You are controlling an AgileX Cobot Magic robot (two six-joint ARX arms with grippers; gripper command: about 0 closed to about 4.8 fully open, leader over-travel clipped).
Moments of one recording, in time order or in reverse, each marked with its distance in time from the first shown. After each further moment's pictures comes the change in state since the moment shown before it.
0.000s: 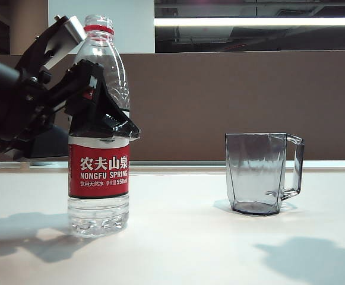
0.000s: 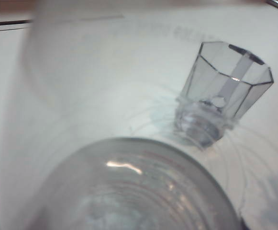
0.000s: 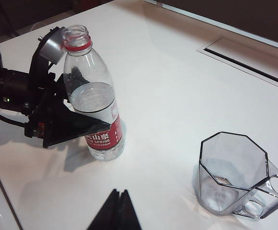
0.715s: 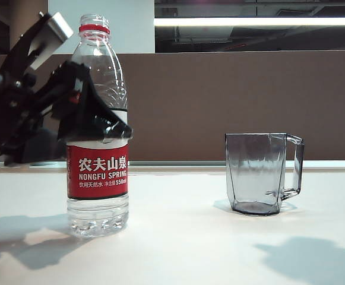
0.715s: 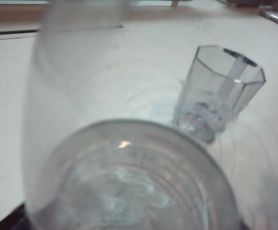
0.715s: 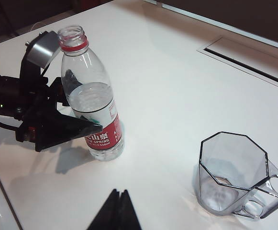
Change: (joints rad) left arm 0.000 0.007 -0.082 0.144 0.000 -0.003; right arm 0.000 0.000 0.000 0.000 0.000 0.000
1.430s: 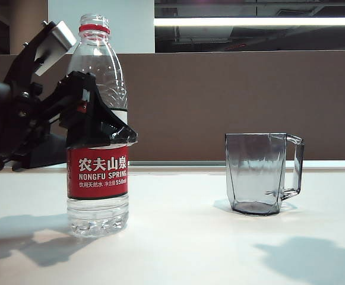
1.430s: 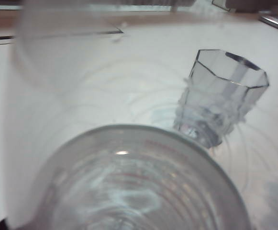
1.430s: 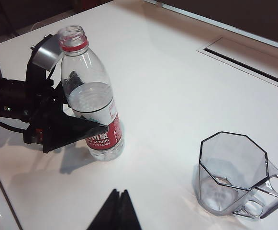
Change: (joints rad) left arm 0.000 0.110 -0.002 0.144 0.000 0.000; right arm 0.000 0.000 0.000 0.000 0.000 0.000
